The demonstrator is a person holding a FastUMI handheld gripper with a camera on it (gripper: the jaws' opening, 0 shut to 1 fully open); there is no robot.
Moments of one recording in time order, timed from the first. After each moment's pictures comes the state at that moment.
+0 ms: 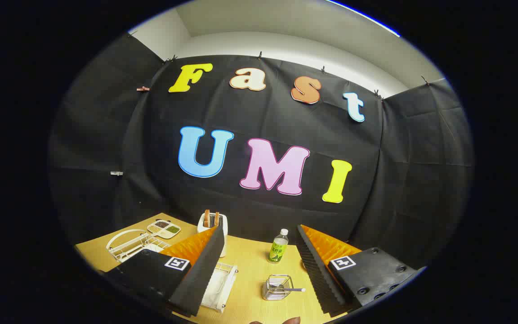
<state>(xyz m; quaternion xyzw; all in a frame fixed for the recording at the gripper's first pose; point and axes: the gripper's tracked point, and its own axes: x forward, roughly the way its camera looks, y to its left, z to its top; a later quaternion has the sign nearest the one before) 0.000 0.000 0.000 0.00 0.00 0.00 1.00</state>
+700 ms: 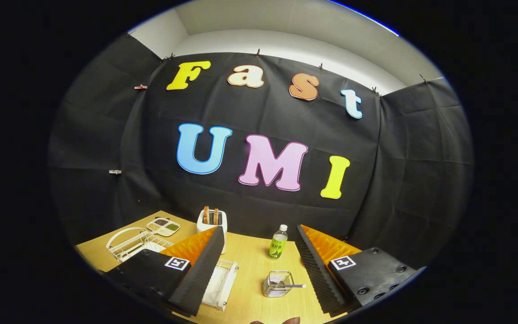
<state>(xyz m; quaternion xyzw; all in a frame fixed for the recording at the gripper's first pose) -0.004 0.001 -0.007 0.00 0.01 -0.01 1.00</state>
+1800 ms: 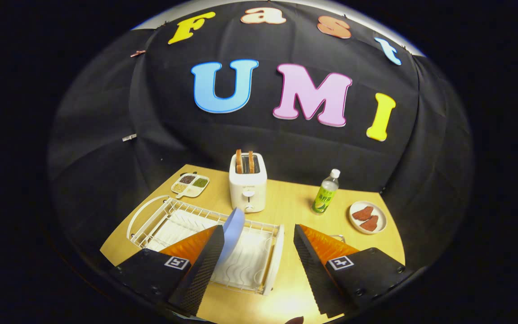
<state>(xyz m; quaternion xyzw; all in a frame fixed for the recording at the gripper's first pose) 0.073 0.112 -0.113 0.05 0.27 0.09 0.96</state>
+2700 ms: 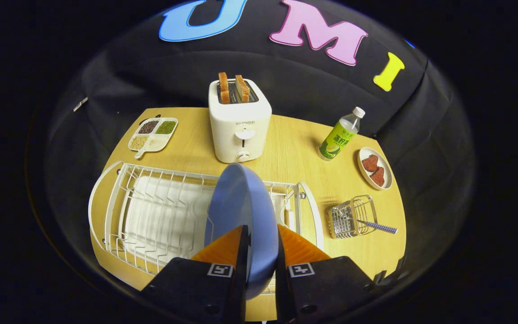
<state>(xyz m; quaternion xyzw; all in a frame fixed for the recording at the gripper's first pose) 0.118 0.167 -0.219 0.00 0.47 -0.02 0.88</state>
